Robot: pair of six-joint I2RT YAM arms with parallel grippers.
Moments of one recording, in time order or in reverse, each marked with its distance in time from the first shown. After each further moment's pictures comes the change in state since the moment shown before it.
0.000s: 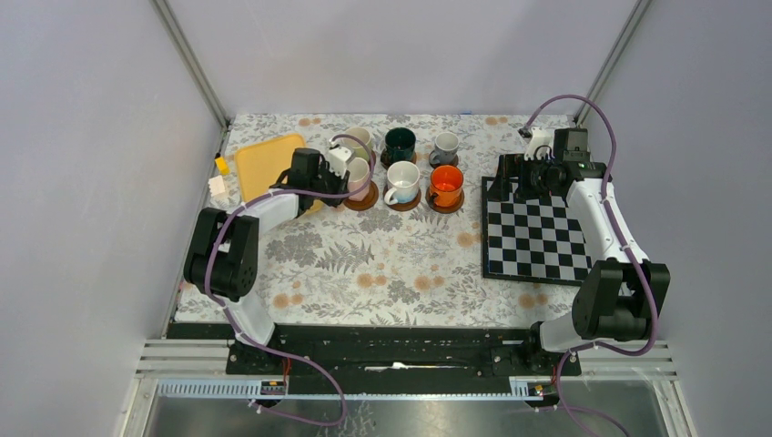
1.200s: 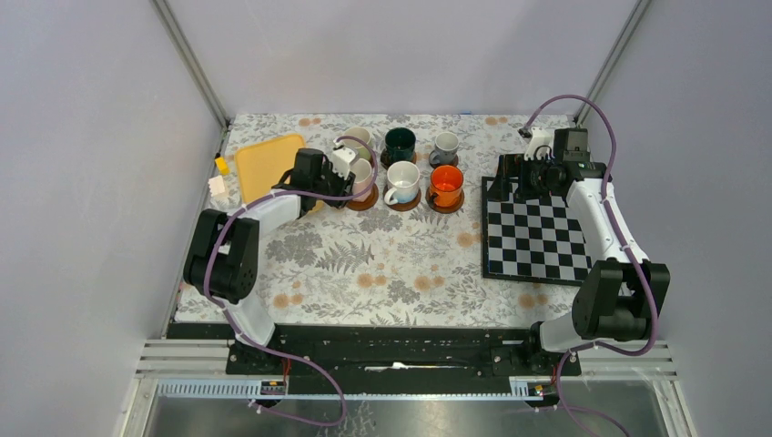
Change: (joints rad) left arm -0.024 -0.010 0.000 -0.009 -0.024 0.029; right arm 0.000 0.000 0.000 0.000 0.000 0.000
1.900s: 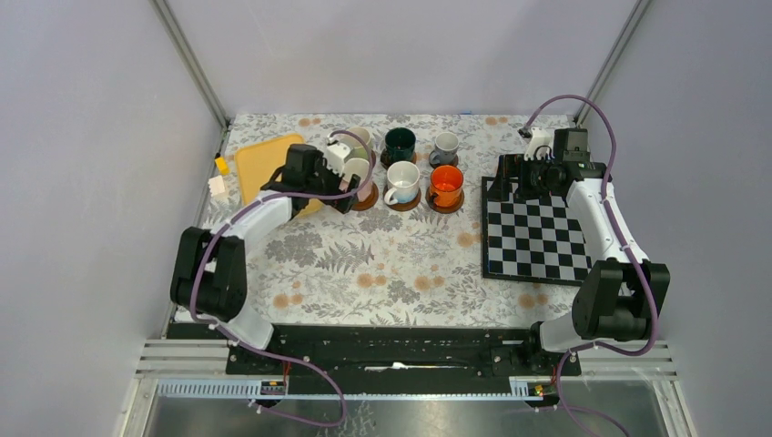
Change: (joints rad) left arm 0.000 -0.108 0.008 -0.106 0.001 -0.015; right arm 0.000 0.000 0.000 -0.002 0.000 -0.001
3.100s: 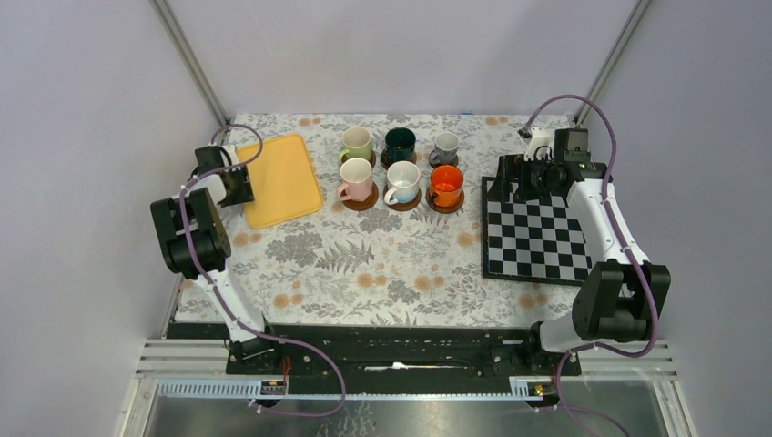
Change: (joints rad) left arm 0.618 0.316 0.211 -0.147 -0.204 -0.175; right arm 0.000 -0.006 0.000 -0.008 -0.001 -0.015
